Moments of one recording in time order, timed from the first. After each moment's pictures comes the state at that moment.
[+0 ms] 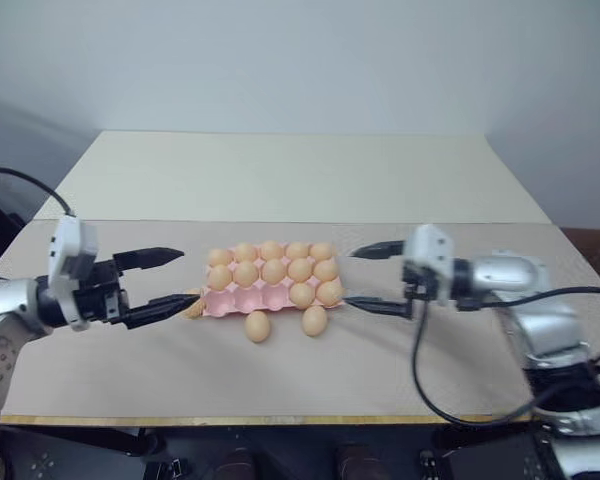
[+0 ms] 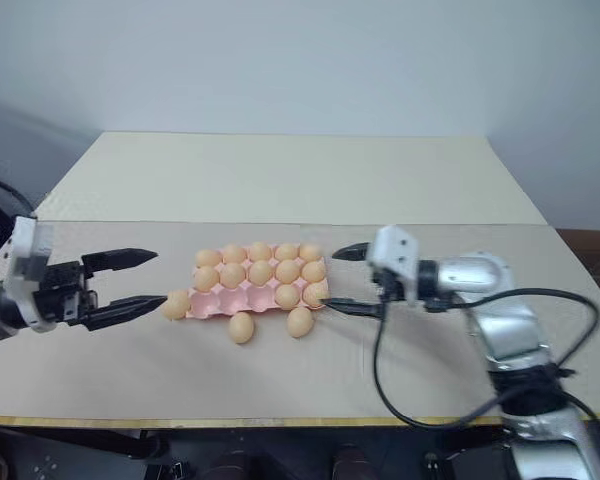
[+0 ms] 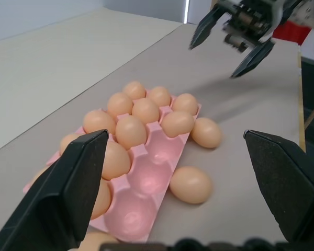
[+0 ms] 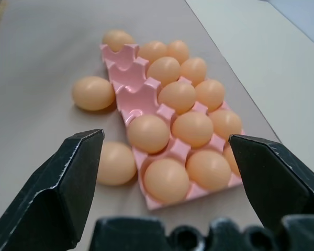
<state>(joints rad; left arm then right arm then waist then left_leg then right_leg) -0.11 0.95 0.45 -0.22 -0.73 0.50 -1.22 -0.46 -0.76 -0.01 -0.23 0.39 0.37 1.19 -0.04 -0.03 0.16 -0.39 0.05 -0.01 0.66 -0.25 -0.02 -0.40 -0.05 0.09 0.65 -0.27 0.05</state>
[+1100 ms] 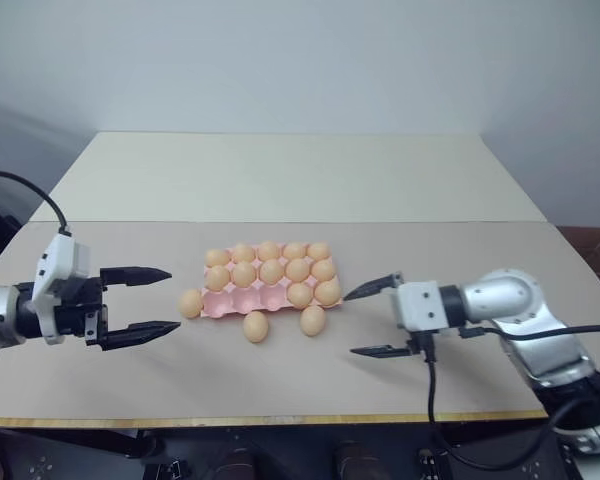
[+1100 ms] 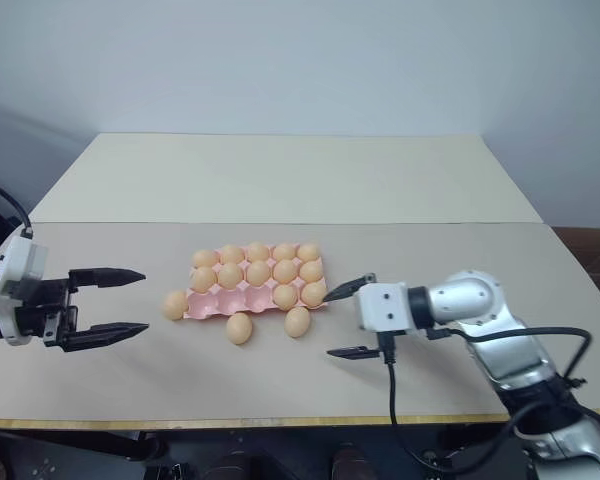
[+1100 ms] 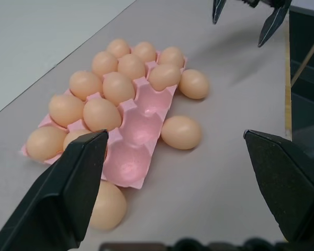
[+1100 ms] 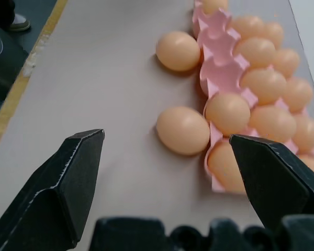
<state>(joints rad) -0.08 1.02 0.40 -0.16 -0.66 0.40 -1.36 -0.50 -0.74 0.26 -0.20 0.13 -0.02 1.25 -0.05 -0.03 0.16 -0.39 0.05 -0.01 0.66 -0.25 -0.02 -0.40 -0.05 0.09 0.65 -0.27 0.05</state>
